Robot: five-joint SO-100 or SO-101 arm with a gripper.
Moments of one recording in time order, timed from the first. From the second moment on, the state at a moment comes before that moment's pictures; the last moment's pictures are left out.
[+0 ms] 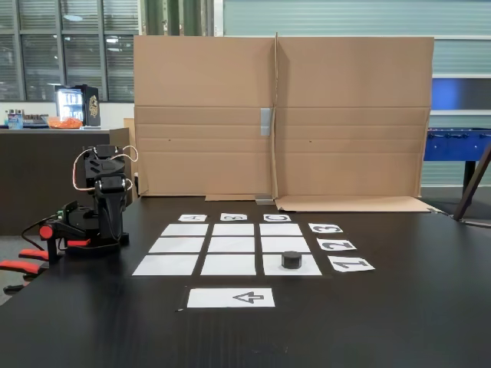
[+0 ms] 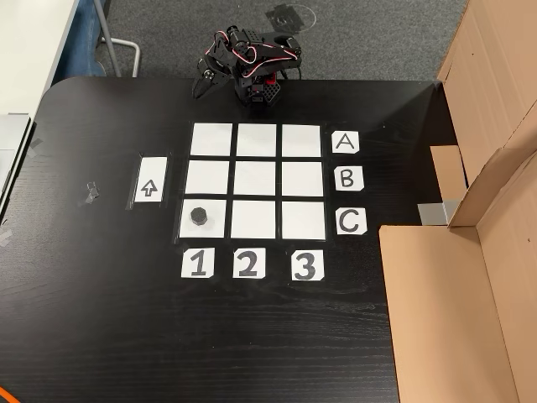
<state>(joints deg) 62.9 190.3 169.3 68.5 -3.4</state>
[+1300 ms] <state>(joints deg) 62.9 190.3 169.3 68.5 -3.4</state>
